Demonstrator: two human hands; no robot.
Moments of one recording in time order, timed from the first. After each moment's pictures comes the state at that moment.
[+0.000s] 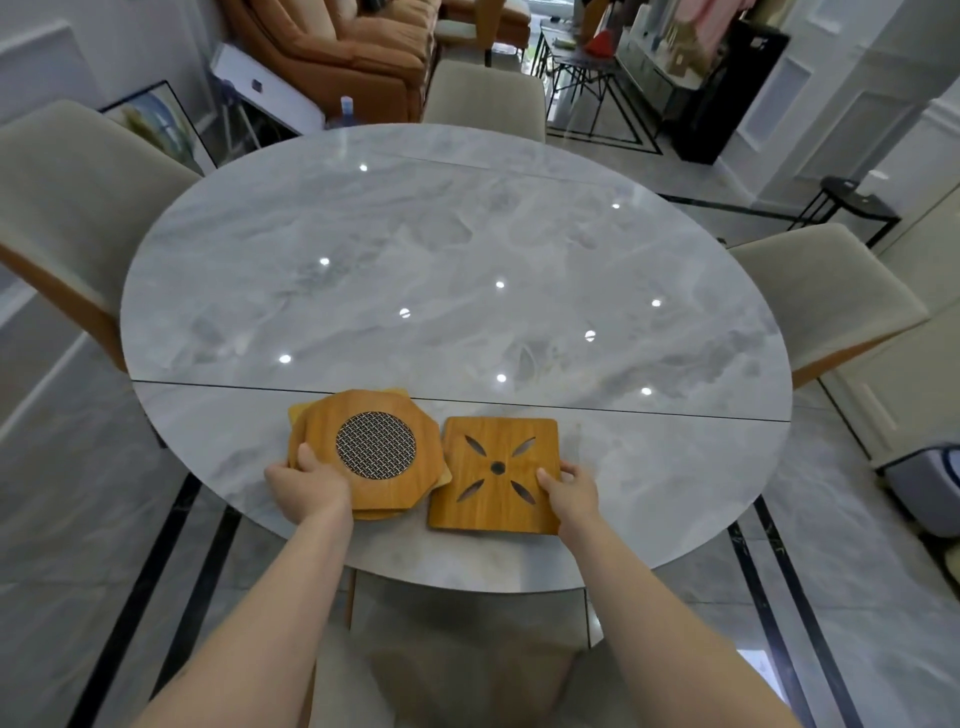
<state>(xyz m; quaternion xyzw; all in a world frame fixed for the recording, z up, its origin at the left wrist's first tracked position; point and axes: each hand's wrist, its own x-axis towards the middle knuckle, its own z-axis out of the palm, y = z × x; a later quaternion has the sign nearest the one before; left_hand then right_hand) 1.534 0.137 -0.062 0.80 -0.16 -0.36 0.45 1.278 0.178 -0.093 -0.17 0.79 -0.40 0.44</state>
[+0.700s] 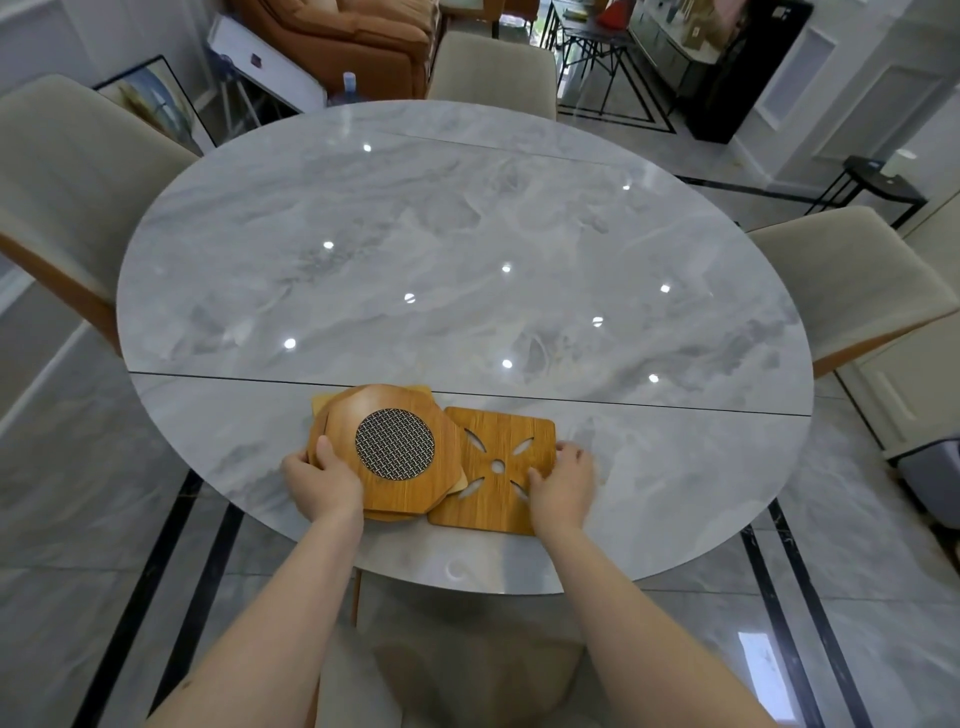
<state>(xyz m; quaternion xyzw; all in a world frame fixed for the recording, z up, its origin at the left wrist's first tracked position) 1.529 0.131 -0.077 0.79 -0.19 -0.36 0.46 1.305 0.167 -0.104 -0.41 0.87 -0.23 0.16</state>
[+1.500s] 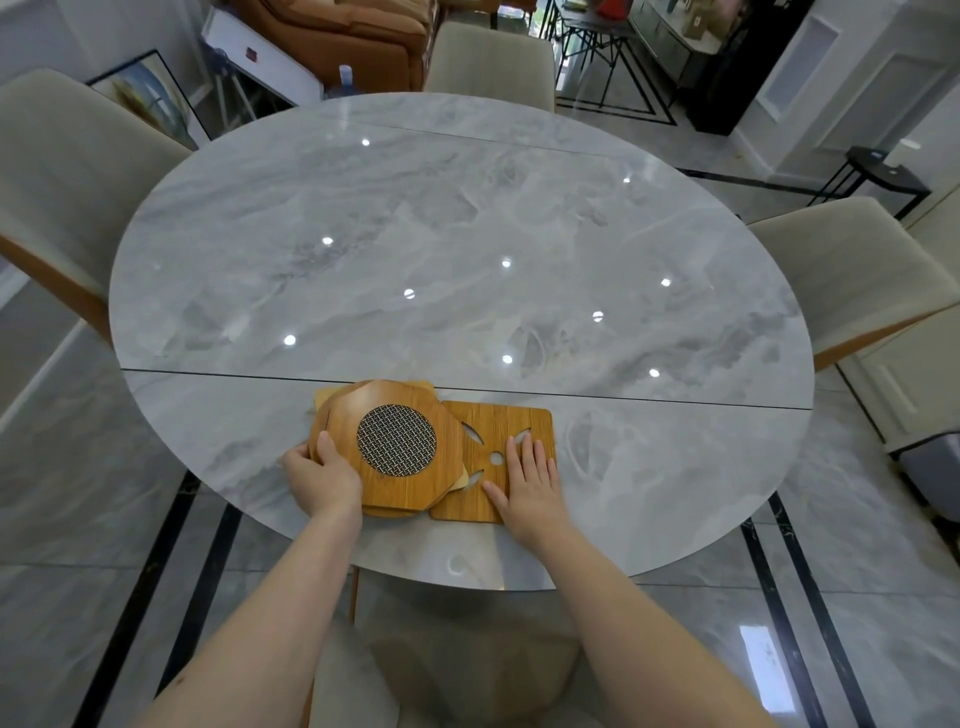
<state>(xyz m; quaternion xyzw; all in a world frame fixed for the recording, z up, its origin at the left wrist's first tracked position) 1.524 0.130 -0.079 0.78 -0.20 -0.37 0.46 1.306 0.175 -0.133 -0.64 0.74 0.02 0.20</state>
